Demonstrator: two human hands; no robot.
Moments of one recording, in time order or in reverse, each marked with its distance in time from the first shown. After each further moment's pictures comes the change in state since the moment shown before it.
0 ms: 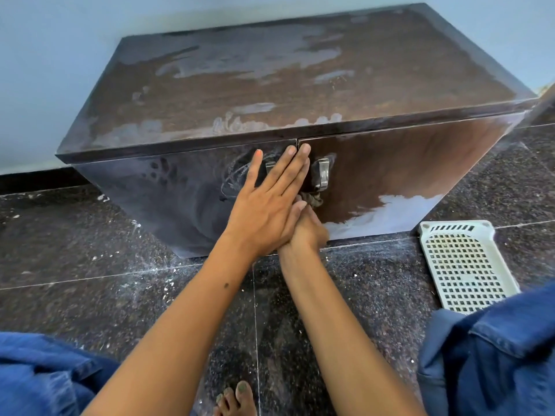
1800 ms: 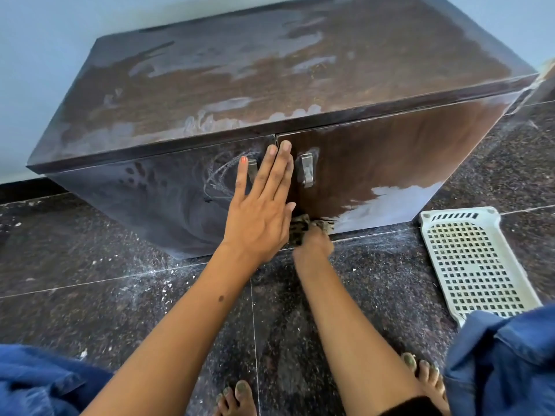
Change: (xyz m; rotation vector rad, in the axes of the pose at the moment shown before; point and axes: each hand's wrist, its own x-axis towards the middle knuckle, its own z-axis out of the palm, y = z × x) left_hand 0.002 0.021 0.015 0.065 0.007 -0.100; right_hand 0.063 0.018 -0.043 -0.019 0.300 0.279
